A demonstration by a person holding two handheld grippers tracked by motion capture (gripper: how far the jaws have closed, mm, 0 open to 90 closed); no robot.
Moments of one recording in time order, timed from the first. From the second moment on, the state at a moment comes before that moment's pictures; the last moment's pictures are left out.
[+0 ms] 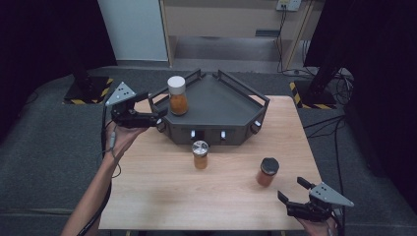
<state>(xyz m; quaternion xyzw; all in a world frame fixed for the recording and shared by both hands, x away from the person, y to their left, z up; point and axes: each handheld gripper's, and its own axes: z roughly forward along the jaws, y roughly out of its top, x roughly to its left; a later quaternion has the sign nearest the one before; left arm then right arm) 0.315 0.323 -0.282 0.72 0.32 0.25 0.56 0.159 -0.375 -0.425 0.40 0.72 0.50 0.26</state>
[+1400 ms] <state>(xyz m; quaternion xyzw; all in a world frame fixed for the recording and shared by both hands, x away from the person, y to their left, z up) 0.216 0.369 -0.397 0.70 0.33 0.22 0.59 0.159 -0.374 -0.424 0.40 0.72 0.50 0.26</state>
